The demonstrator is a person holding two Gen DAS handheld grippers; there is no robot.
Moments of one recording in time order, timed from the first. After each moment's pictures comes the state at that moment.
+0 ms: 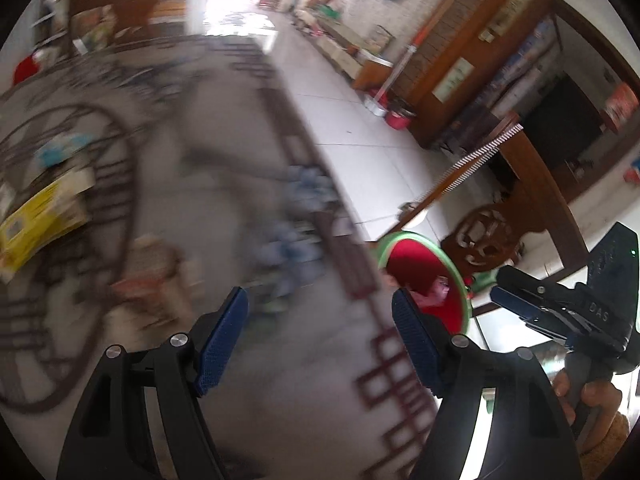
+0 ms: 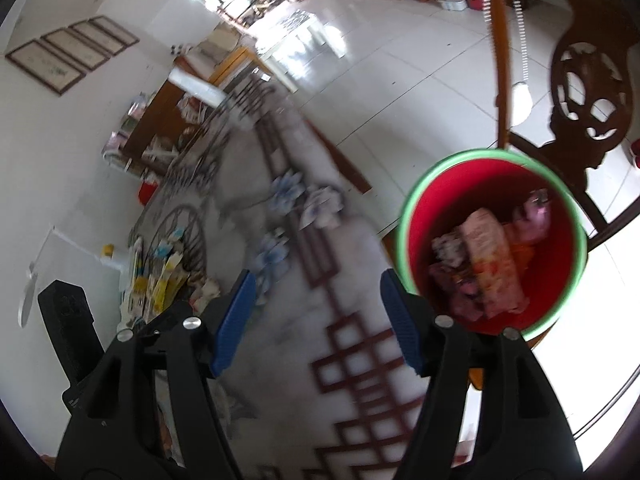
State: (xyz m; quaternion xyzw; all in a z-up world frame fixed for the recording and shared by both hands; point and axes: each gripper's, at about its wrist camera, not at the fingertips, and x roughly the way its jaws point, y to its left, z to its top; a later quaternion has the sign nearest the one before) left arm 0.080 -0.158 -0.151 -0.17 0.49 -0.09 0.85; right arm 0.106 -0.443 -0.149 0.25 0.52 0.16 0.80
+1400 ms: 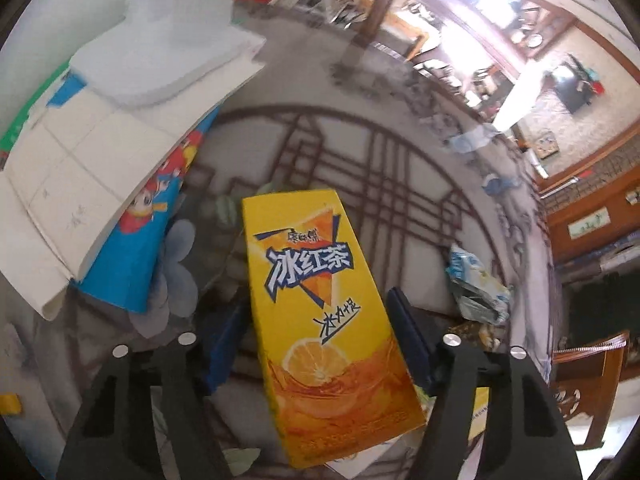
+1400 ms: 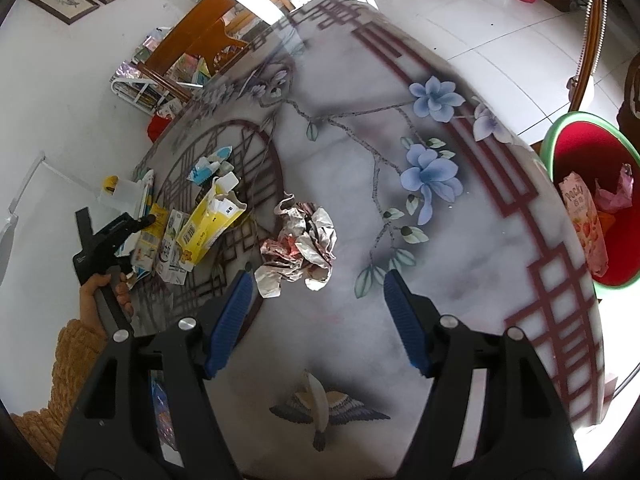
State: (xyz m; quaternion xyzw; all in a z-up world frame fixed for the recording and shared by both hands) left arm 0.108 0.220 -0.202 -0.31 0.47 0.16 0.81; right arm 0.090 -0.250 -0.160 0.19 0.57 0.19 0.78
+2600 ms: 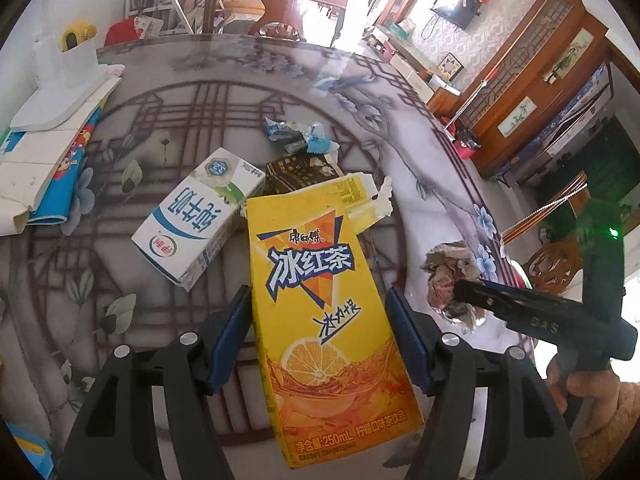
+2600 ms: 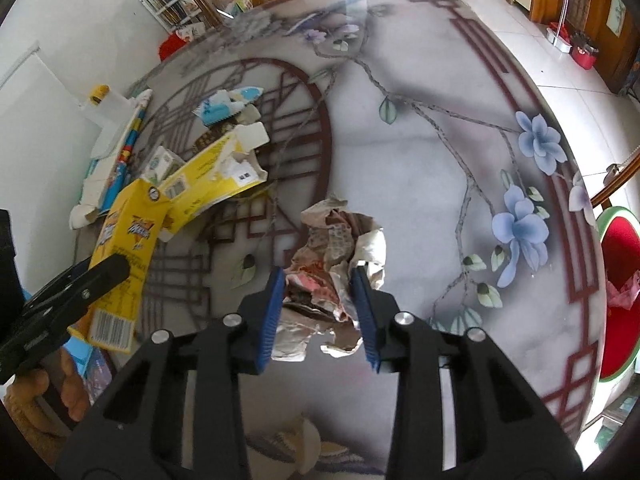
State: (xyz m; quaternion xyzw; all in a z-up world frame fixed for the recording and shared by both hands) left arm 0.030 0.065 -0.166 -0.19 0.48 0.00 0.85; right arm 0.115 -0.156 -0.186 0.03 0.58 0.24 0.77
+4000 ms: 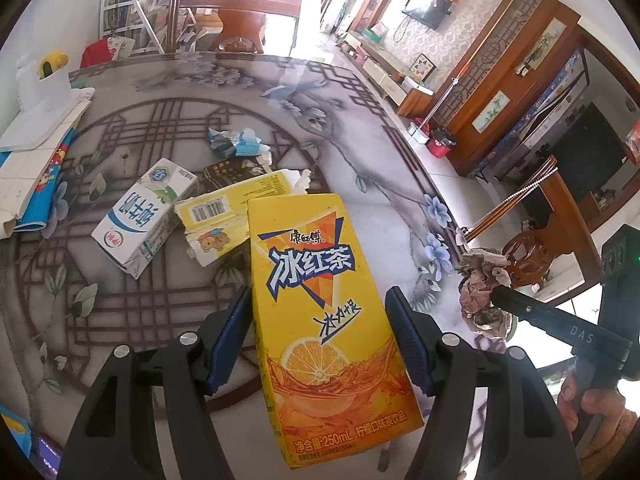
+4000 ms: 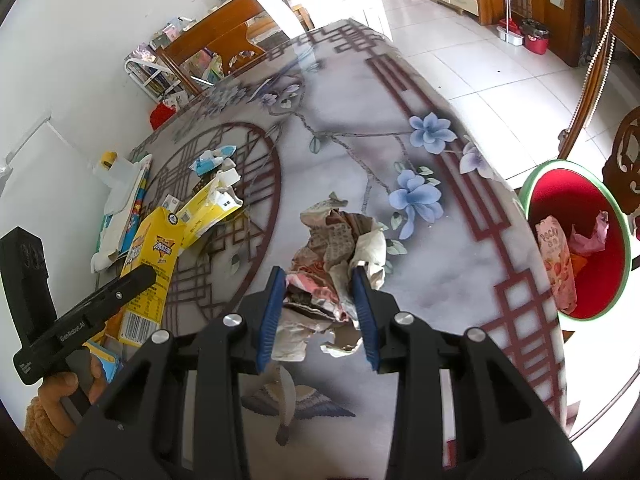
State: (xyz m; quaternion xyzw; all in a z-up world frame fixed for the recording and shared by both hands) left arm 0.014 0.008 -0.141 -0.18 0.46 -0.03 0.87; right arm 0.064 -0.253 -0.139 0.12 0.53 0.19 0.82
